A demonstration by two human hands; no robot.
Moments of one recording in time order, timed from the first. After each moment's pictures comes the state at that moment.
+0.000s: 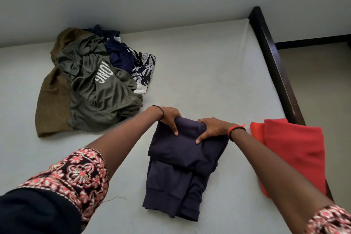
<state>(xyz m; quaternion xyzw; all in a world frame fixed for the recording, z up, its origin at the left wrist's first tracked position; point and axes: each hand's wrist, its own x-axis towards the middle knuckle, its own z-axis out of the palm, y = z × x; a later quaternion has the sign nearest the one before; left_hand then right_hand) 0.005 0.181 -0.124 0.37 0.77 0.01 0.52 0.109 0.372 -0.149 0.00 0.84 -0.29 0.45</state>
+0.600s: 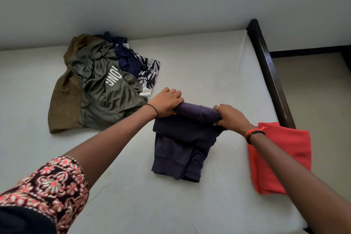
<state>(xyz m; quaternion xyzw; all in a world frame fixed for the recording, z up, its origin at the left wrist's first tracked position) 0.004 0.158 -0.052 0.51 0.85 -0.07 0.11 0.111 0.397 -0.063 0.01 0.96 -0.15 0.25</state>
